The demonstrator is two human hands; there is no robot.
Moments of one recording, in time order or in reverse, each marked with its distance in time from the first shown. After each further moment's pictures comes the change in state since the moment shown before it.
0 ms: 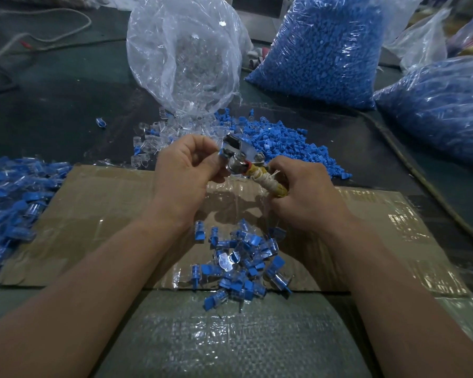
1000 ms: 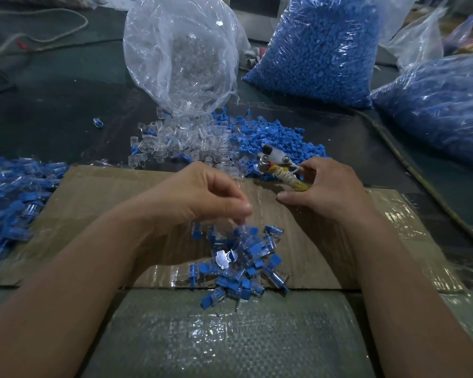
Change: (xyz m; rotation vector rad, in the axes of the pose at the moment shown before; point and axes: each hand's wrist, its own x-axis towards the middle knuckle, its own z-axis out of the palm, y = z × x) left_hand -0.001 0.015 -0.020 0.167 -0.757 -0.295; right_hand 0.004 0.049 -0.004 -0.125 0.037 0.308
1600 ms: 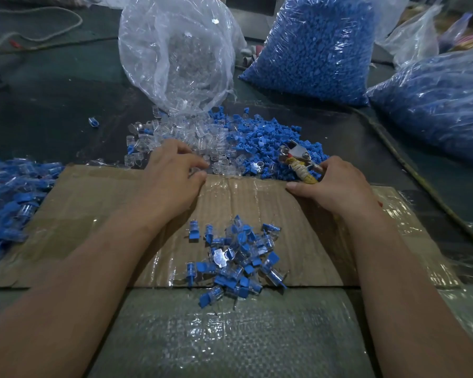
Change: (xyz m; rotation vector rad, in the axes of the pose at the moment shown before) left_hand 0.032 -0.042 -0.021 0.876 0.688 -0.025; right_hand 0.005 0.013 0.000 -0.024 -0.012 0.266
